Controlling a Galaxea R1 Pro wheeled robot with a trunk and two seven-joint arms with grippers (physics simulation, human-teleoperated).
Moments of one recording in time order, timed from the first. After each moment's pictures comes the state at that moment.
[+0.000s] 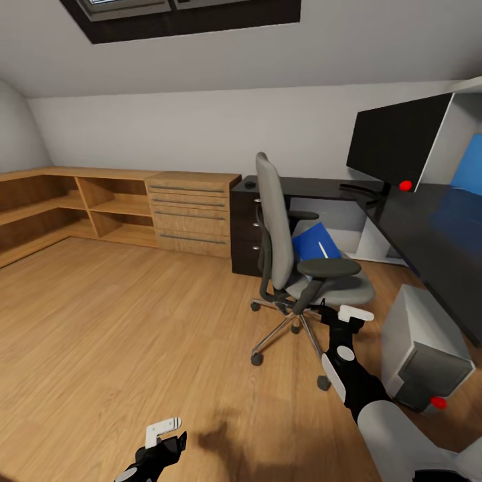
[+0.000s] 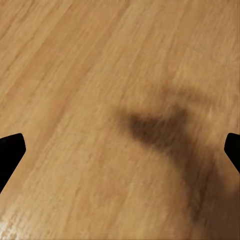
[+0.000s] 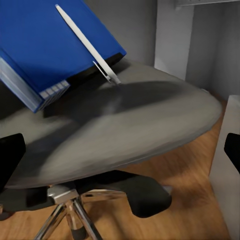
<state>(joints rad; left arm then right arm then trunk) -0.22 -0.08 0.06 -0.74 0.18 0.12 0.04 -0.71 0.00 0.00 -0.64 -0.06 -0.32 -0.38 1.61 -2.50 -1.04</state>
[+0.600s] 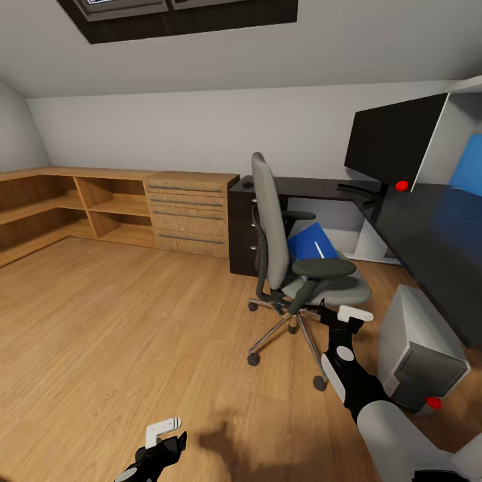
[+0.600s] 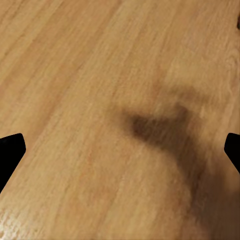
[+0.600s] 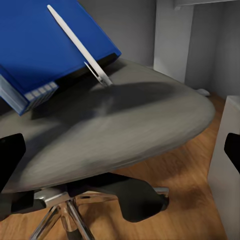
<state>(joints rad) -0.22 -0.08 0.06 -0.75 0.18 0.12 0.04 -0.70 0.01 0.00 -0.64 -0.06 -0.32 -0.38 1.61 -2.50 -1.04</state>
